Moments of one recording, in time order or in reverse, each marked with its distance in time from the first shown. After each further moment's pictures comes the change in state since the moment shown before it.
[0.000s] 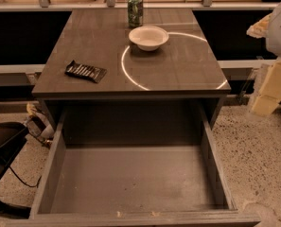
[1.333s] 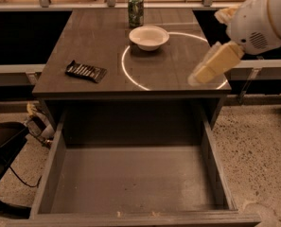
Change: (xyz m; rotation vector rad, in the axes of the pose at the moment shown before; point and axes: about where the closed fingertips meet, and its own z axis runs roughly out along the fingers) arm -0.080 -0.067 0.039 0.112 -0.491 0.139
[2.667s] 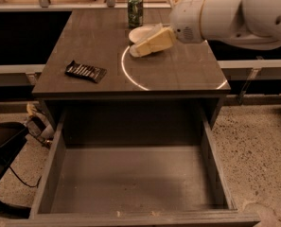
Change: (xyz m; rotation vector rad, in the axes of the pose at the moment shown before) arm -0.116 -0.034 0.102 0.039 -0.490 -0.011
